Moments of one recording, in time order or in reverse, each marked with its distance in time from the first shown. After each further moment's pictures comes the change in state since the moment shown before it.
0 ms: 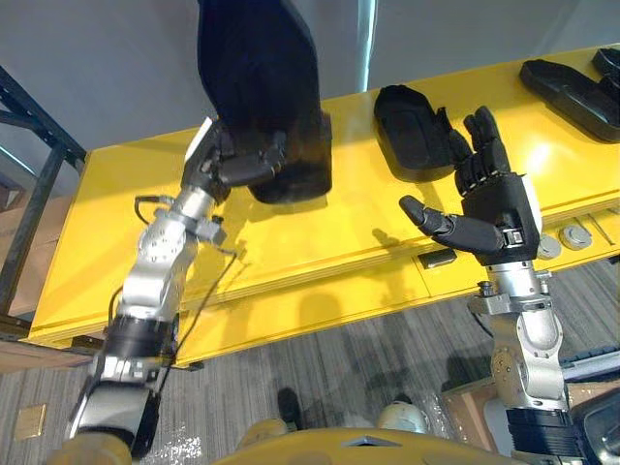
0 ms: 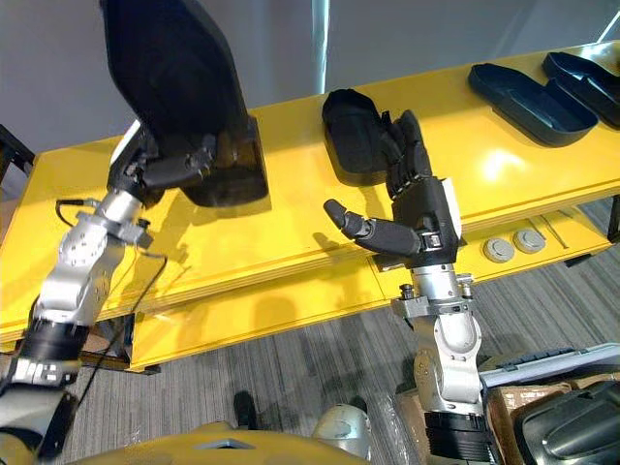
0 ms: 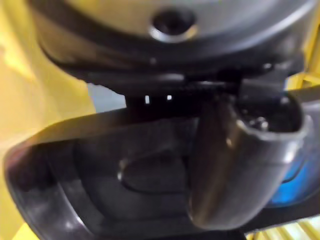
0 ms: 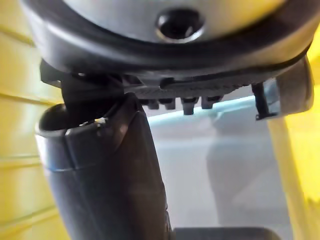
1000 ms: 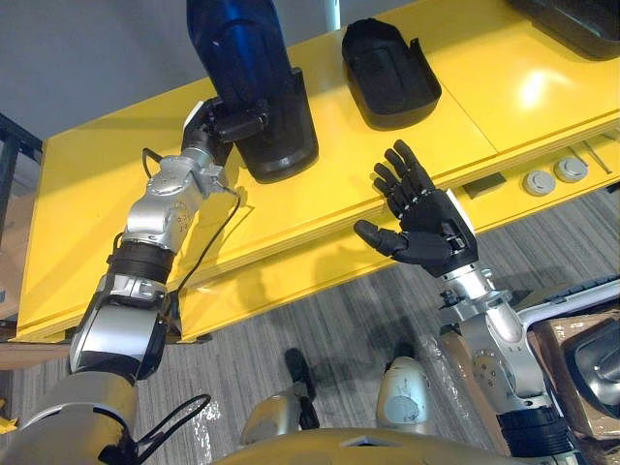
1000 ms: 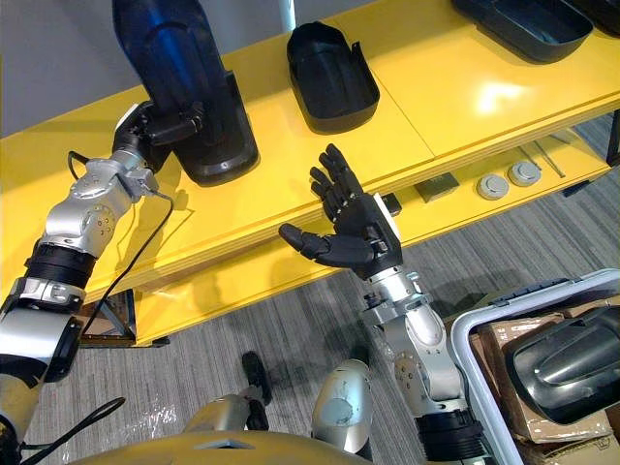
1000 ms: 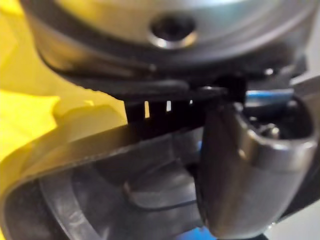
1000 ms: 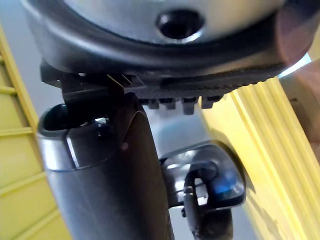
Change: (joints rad) left arm -0.320 0.021 -0.092 0.349 -0.115 0.207 0.142; right arm -0.004 -0.041 0.196 -0.068 0.091 0.158 0.025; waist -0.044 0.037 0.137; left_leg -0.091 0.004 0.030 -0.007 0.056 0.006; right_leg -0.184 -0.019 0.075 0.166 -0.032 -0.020
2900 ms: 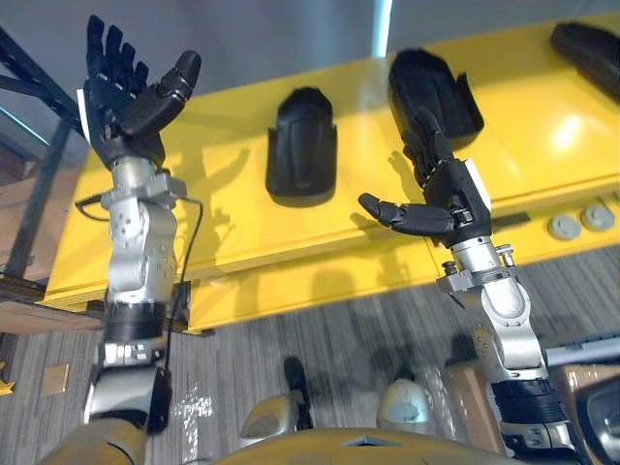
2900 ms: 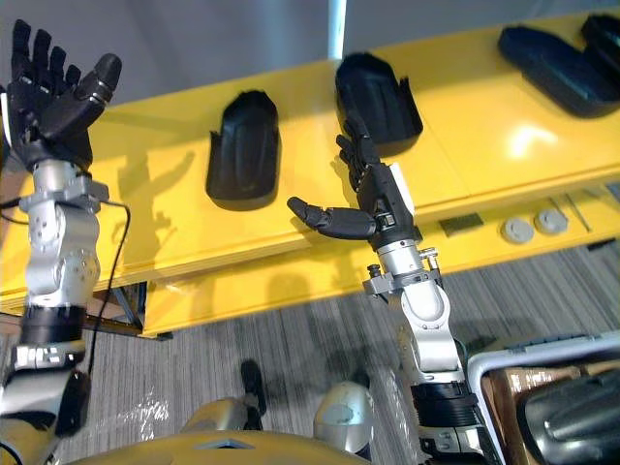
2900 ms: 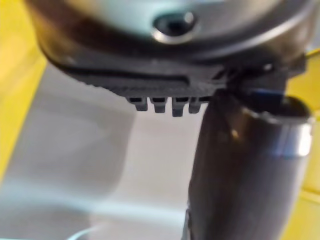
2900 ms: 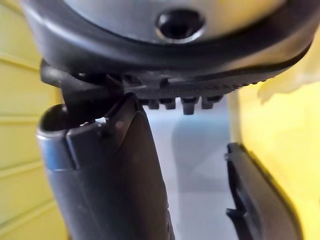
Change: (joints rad) left arm 0.438 -0.175 0.289 -0.559 -0.035 -0.437 0.236; right arm -0.137 0.021 -0.095 0.110 -0.314 -0.063 -0.161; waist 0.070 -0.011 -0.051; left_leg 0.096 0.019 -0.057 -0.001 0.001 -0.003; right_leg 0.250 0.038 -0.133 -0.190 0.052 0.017
